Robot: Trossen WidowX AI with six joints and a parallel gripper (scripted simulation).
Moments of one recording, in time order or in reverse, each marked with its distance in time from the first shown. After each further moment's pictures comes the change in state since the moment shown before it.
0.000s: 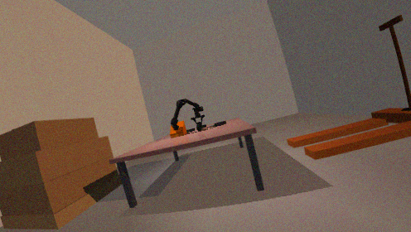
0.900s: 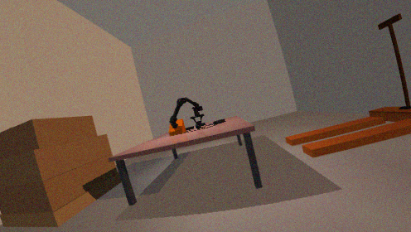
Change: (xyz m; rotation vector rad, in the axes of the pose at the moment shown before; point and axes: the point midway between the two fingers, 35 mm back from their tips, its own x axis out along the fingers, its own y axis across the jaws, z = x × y) arm 0.016 0.000 0.016 0.000 0.055 0.000
